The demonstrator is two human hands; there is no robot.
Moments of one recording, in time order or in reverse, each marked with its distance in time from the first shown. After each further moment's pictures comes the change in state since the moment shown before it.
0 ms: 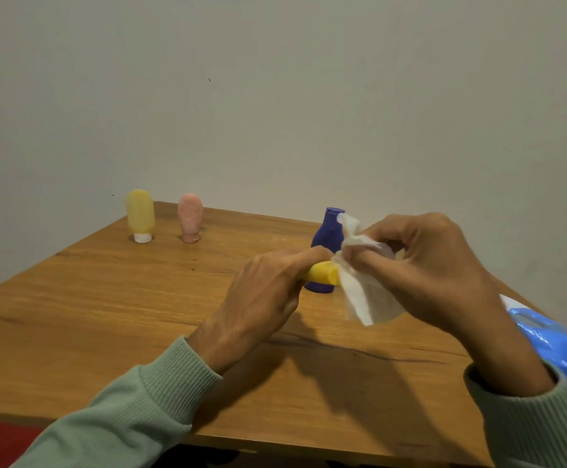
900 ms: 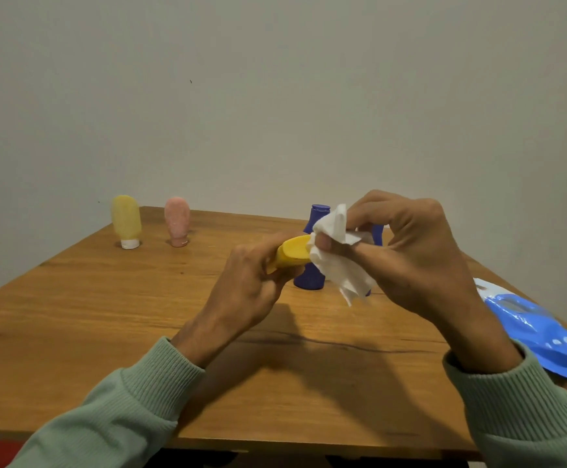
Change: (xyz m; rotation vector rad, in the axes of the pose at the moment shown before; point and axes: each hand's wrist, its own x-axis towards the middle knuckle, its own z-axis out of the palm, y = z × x) left_hand -0.001 -0.016 0.006 -0.315 0.102 -0.125; right_hand 0.006 0.003 0.004 0.143 0.153 -0.272
